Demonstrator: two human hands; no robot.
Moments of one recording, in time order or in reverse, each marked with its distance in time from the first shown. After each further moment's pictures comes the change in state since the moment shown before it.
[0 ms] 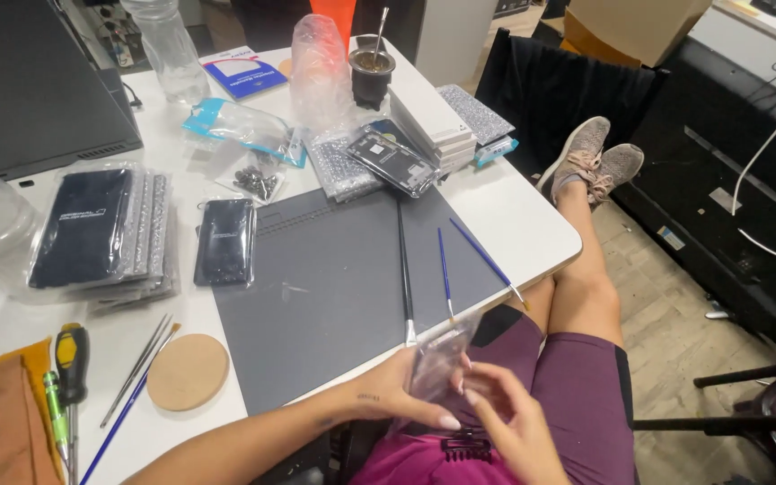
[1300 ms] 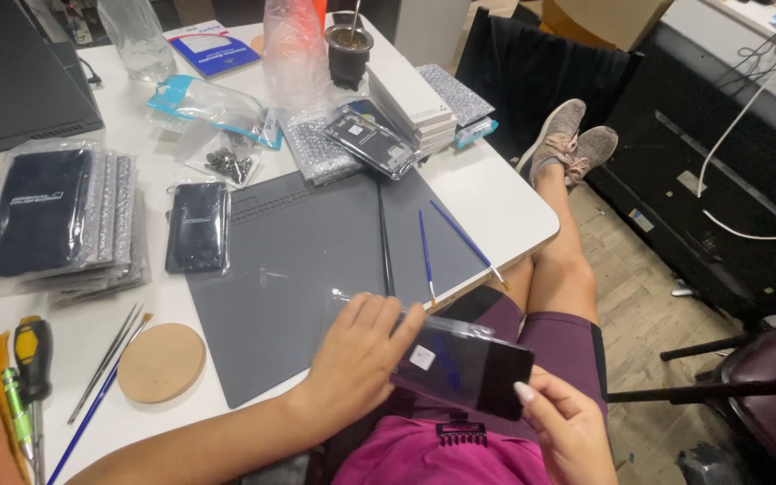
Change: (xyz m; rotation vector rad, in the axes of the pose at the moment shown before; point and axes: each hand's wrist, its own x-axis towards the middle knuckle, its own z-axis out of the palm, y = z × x) left_hand -0.012 0.020 0.008 2.015 0.282 0.197; right_hand -0.034 0.044 -0.060 0.493 0.253 0.048
